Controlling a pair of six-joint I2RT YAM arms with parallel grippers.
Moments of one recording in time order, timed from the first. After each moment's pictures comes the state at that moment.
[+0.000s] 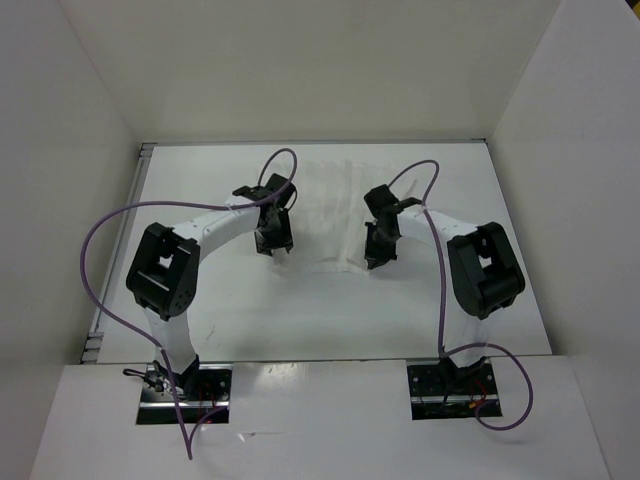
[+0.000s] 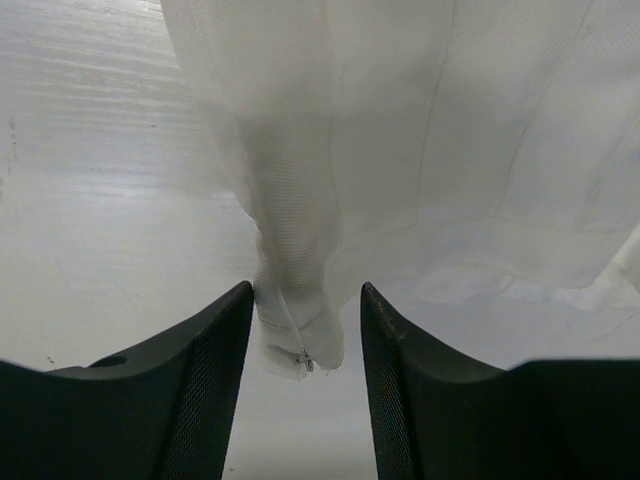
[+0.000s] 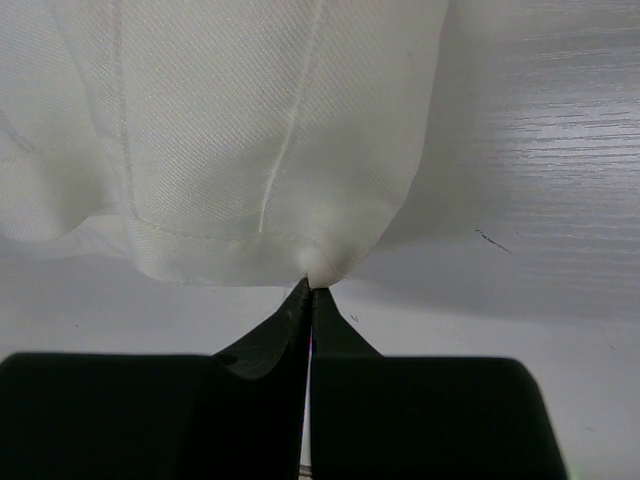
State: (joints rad) left arm -0.49 1.86 1.38 -0.77 -0.09 -0.68; right arm 0.42 1.78 1.15 -0.67 -0.06 0.56
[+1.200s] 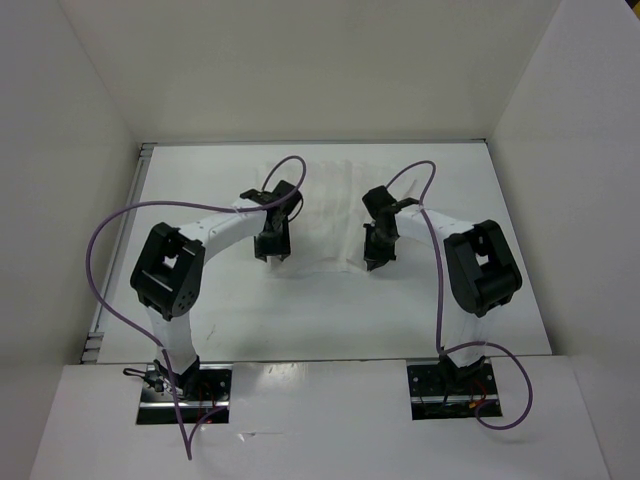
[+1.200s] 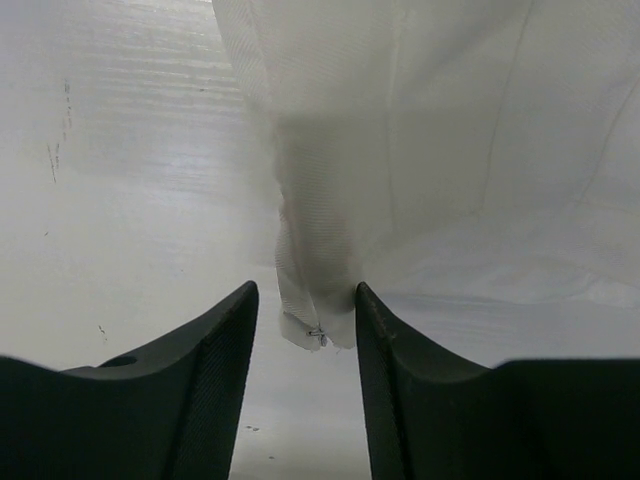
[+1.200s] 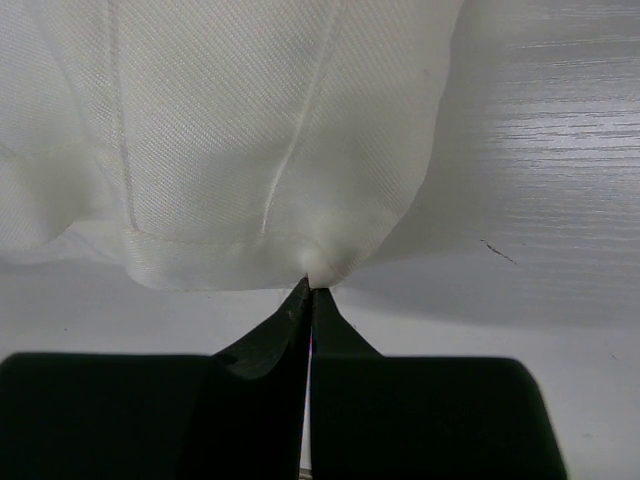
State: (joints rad) left arm -0.53 1.87 1.39 -0.85 -0.20 -0.66; right arm 0.42 1.81 1.15 -0.67 -0.06 0.54
